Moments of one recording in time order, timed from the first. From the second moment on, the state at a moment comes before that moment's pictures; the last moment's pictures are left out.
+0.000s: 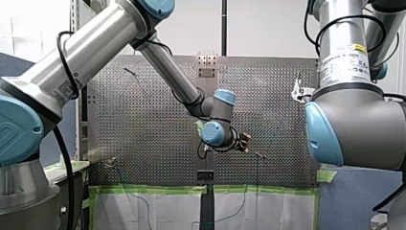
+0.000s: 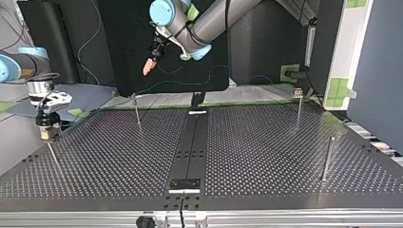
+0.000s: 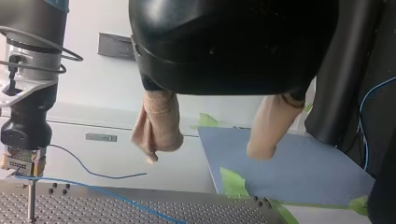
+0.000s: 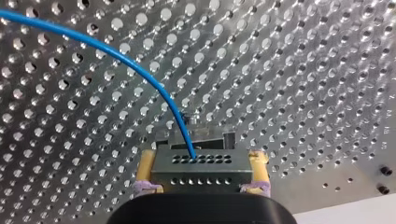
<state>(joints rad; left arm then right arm) -0.90 -2.27 -1.61 -2.63 -1.85 -1.57 1.52 -1.08 1.53 -0.55 1.18 1.80</state>
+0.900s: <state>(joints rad) -0.90 -2.27 -1.61 -2.63 -1.85 -1.59 1.52 -1.08 1.50 -0.50 1.18 1.79</state>
